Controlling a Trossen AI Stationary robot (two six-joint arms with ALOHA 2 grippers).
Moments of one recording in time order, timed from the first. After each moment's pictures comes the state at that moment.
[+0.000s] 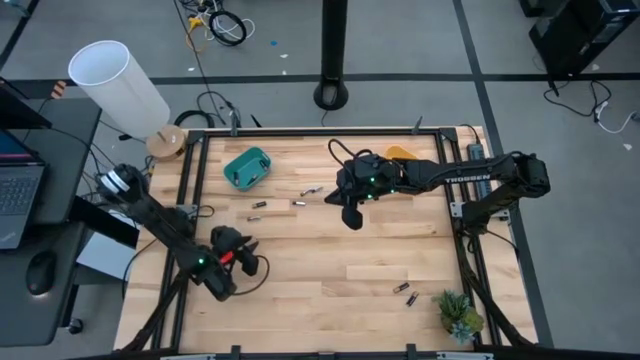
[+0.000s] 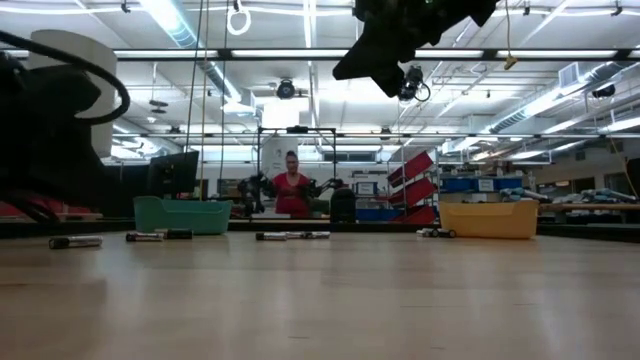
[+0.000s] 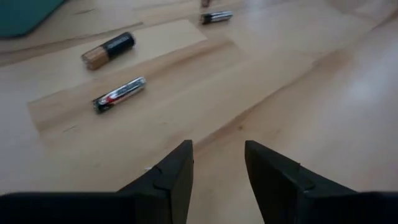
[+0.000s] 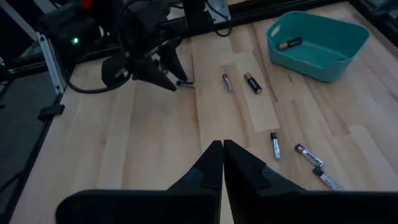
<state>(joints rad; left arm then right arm) -0.81 1.48 0.55 -0.53 -0.96 -1.79 -0.09 1.49 1.11 -0.20 -0.12 0.18</state>
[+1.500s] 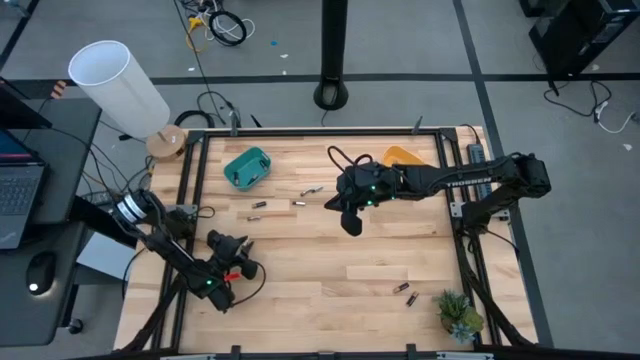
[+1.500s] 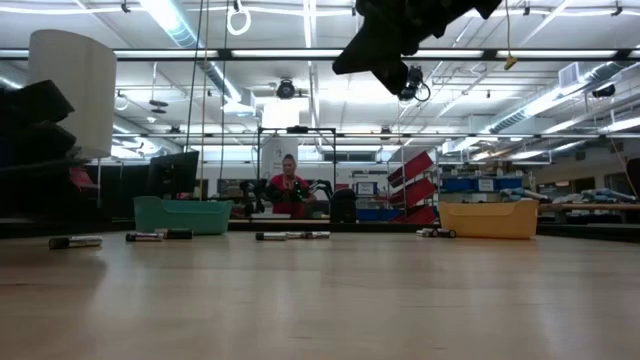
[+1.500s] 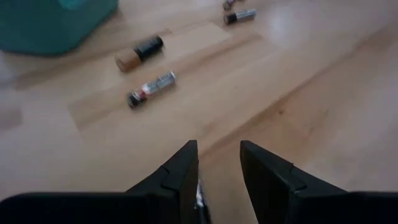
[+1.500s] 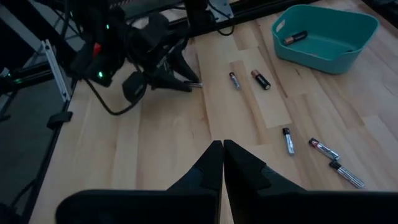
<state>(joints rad) -0.89 1.77 0.62 -0.71 -1.02 -2.02 -0.03 1.49 1.11 -0.20 -0.07 0.27</state>
